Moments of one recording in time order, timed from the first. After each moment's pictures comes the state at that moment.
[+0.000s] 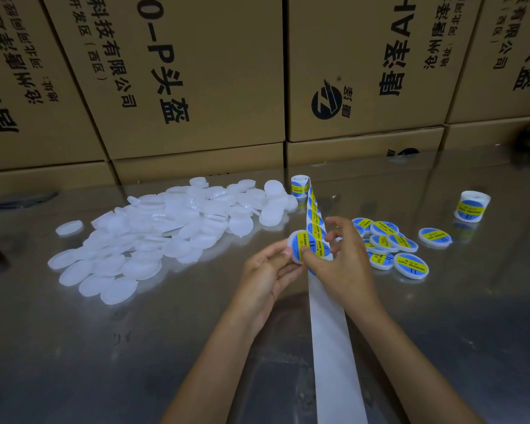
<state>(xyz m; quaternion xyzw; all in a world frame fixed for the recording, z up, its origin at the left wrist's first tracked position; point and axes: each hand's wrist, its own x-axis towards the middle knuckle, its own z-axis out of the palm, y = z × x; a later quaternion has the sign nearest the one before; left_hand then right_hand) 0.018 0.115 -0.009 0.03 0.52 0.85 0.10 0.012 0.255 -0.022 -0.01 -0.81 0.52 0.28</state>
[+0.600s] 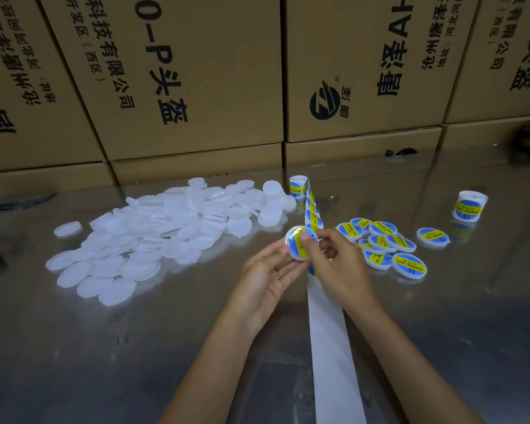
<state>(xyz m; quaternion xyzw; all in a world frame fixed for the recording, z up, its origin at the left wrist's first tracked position) 0.021 0.116 -0.004 0.01 0.43 0.89 0.13 0.010 0.254 -0.027 0.01 -0.79 0.56 0.23</state>
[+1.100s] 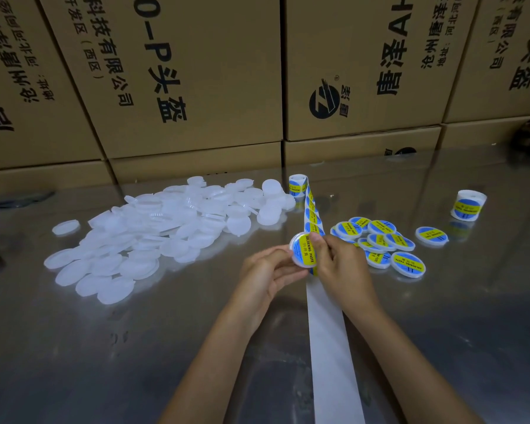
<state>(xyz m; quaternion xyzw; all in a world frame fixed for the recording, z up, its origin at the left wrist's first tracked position) 0.021 0.113 -0.005 0.03 0.55 0.83 0.12 0.012 0.258 -0.026 0.03 -0.85 0.44 0.29</state>
